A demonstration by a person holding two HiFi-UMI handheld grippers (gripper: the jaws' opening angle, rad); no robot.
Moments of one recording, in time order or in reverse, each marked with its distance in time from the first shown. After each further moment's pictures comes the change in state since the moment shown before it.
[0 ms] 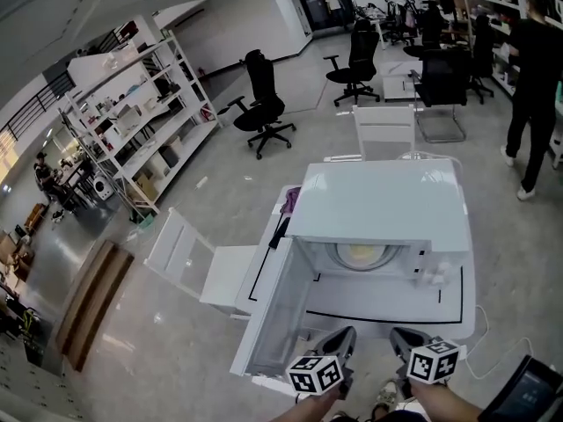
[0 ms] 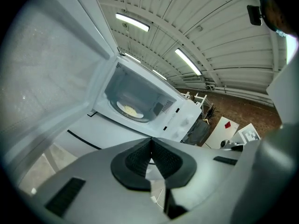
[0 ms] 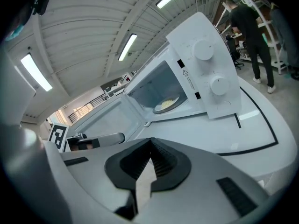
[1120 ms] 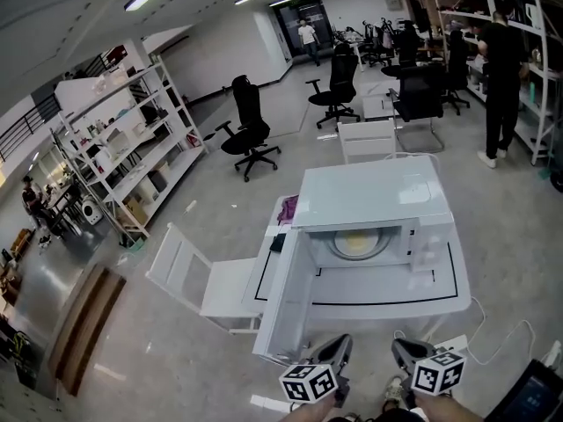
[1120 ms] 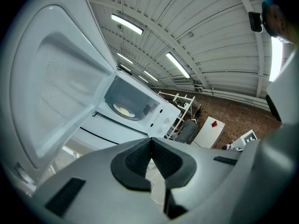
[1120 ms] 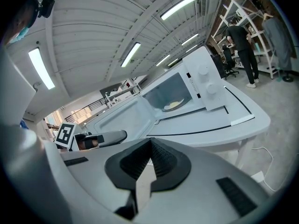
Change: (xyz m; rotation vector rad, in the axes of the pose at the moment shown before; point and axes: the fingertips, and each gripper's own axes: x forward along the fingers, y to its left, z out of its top) left arm -0.094 -0.016 -0.016 0.027 -0.011 -0.121; right arm -0.066 0.076 -0.057 -0.018 -0.103 -0.039
